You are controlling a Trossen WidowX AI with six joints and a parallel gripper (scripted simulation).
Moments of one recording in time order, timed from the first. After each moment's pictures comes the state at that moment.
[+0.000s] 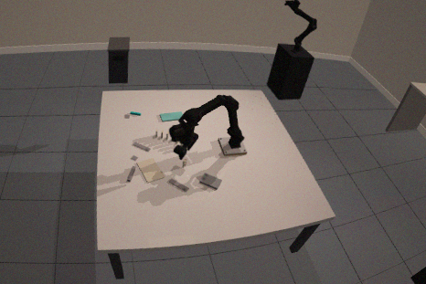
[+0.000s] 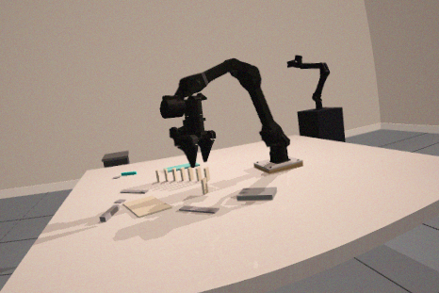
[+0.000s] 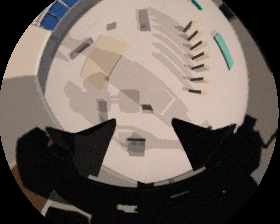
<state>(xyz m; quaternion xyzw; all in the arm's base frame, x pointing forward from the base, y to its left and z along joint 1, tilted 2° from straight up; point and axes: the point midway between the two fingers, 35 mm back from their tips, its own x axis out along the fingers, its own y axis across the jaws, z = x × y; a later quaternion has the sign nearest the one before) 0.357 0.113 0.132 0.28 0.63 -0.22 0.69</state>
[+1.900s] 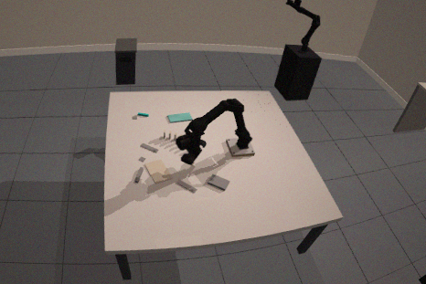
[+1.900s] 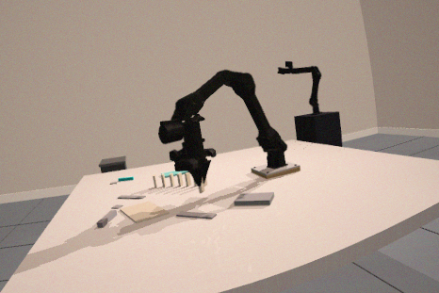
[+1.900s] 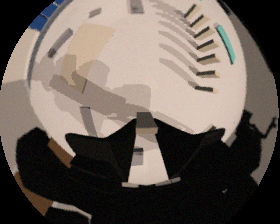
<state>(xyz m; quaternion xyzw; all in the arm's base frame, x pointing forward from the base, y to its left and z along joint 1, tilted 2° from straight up) 0.355 0.111 0.084 0.26 0.65 -0.25 0.67</state>
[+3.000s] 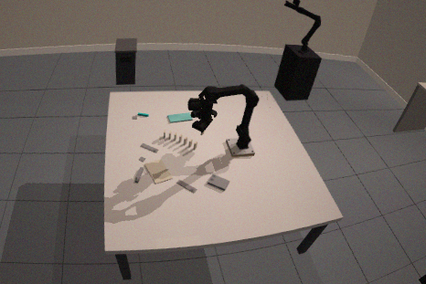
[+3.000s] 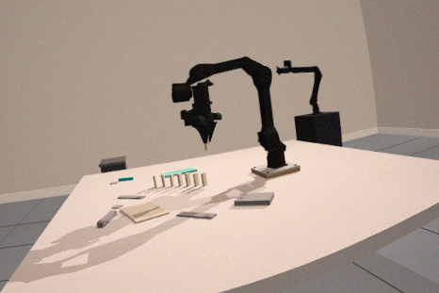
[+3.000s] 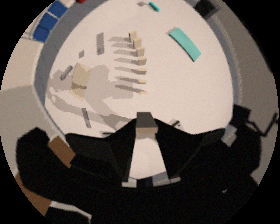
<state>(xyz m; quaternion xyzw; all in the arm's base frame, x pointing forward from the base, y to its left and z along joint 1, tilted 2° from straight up) 0.268 -0.010 0.190 0.28 0.63 -0.26 0.67</state>
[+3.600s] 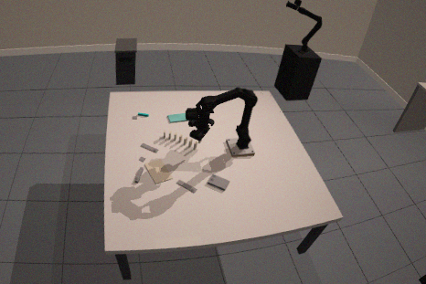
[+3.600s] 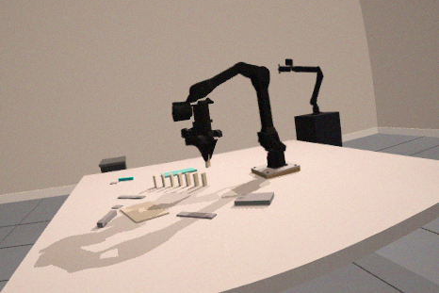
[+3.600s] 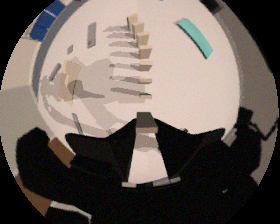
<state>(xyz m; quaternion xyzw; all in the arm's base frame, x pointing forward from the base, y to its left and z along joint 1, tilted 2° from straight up) 0.278 -0.013 0.126 0.28 0.63 -0.26 0.67</state>
